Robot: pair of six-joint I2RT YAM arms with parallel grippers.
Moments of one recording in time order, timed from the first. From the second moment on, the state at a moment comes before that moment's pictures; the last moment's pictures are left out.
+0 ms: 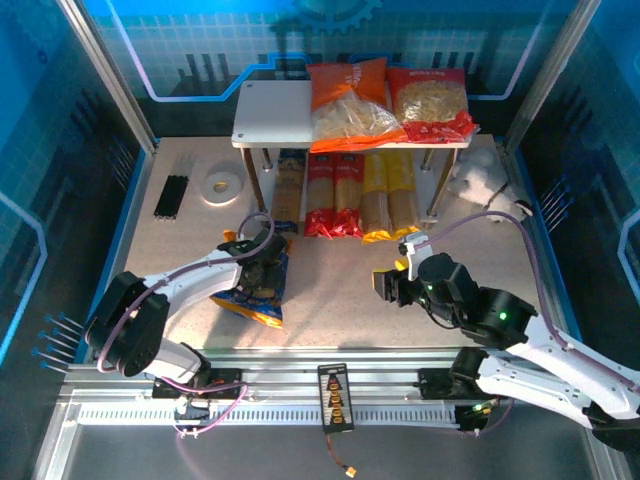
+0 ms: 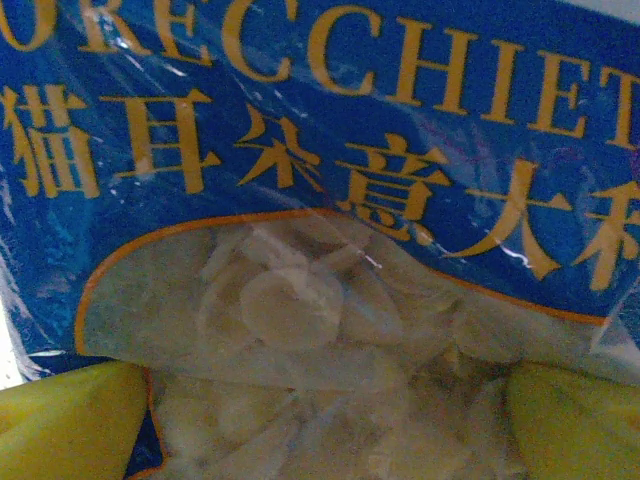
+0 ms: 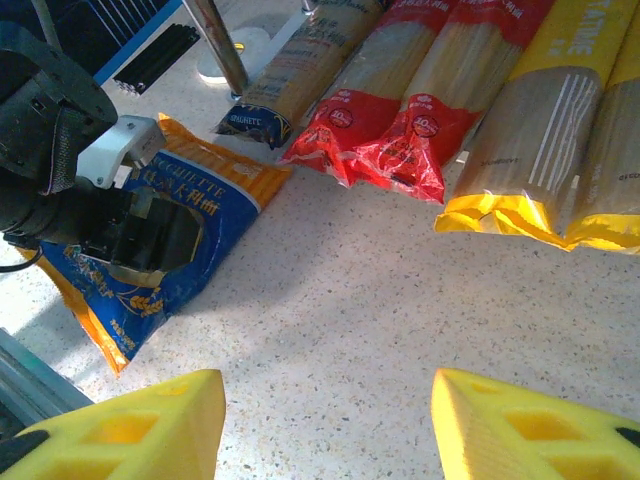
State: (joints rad) left arm -0.54 1.46 0.79 -0.68 -0.29 -0.73; right arm 0.95 0.70 0.81 -0.67 0.29 0.46
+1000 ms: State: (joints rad) left arm -0.53 1.38 0.74 -0.63 -0.24 -0.69; right arm 0.95 0.74 0.81 -0.64 0.28 0.47
